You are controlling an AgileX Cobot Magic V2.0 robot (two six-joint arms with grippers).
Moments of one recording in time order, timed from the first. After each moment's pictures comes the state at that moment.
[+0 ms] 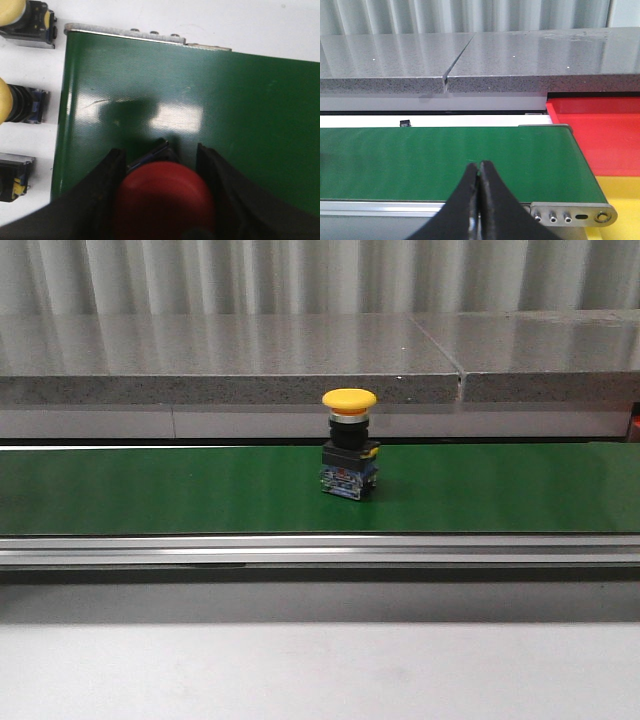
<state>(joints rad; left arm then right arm) 0.08 1.60 -1.14 -0.15 0.78 0.08 0.01 -0.01 0.03 0.03 0.09 0.08</state>
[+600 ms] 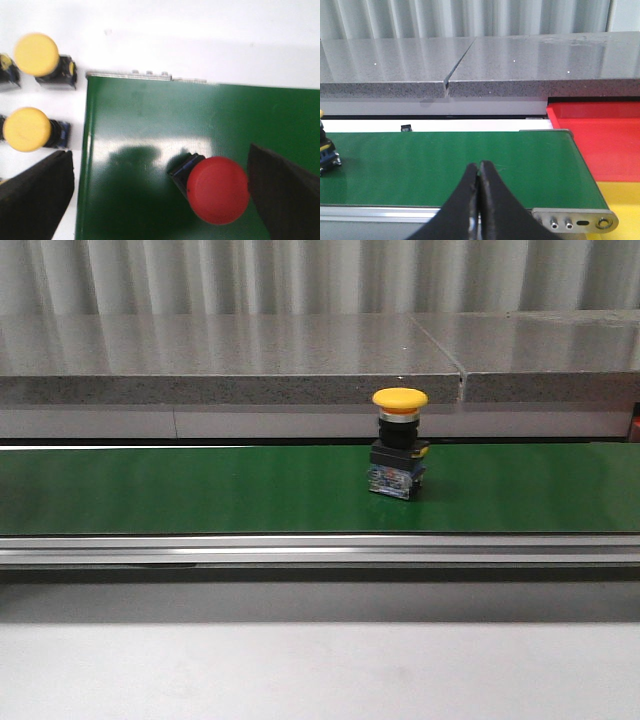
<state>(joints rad) 0.08 1.43 -1.14 -0.15 0.76 0.12 0.01 -0.01 0.03 0.03 0.06 0.08</state>
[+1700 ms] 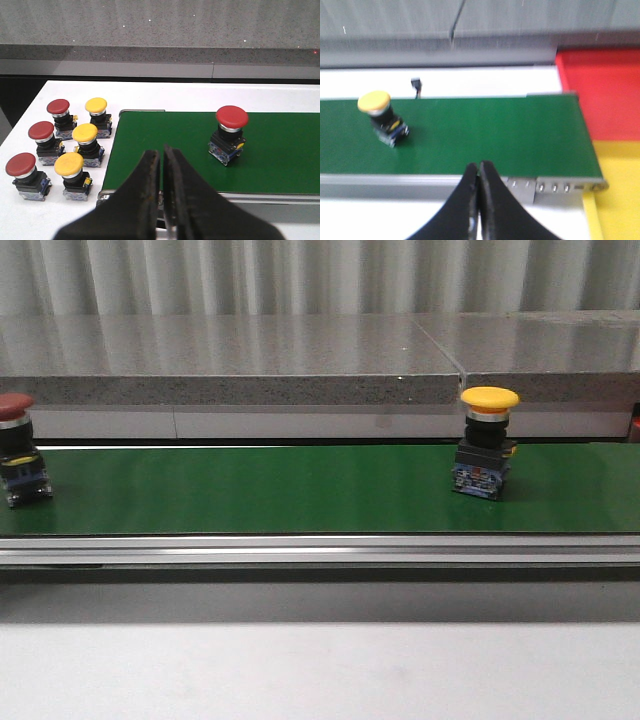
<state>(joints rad) 0.08 0.32 -0.48 -0.15 0.56 0.13 0.01 0.37 -0.49 0.08 0.63 0.08</state>
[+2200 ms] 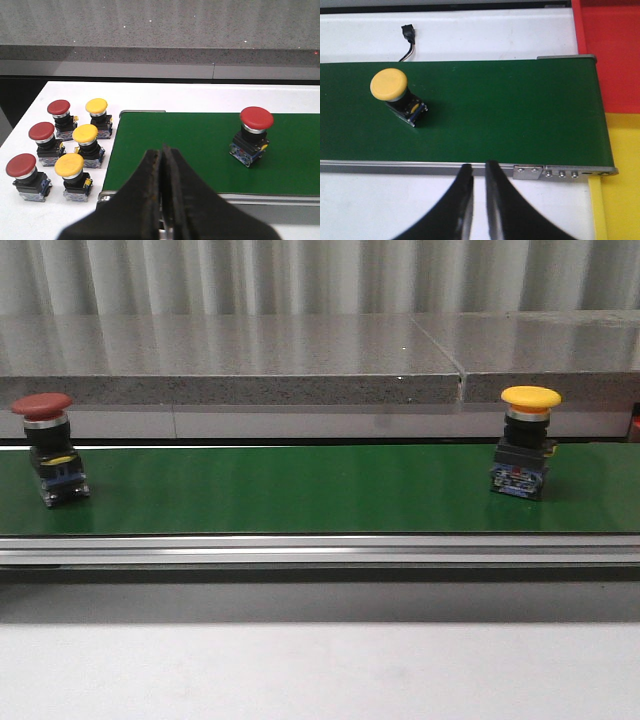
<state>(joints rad) 0.08 0.32 -0.48 -0.15 0.56 0.13 0.01 0.74 -0.75 0.09 0.77 0.08</state>
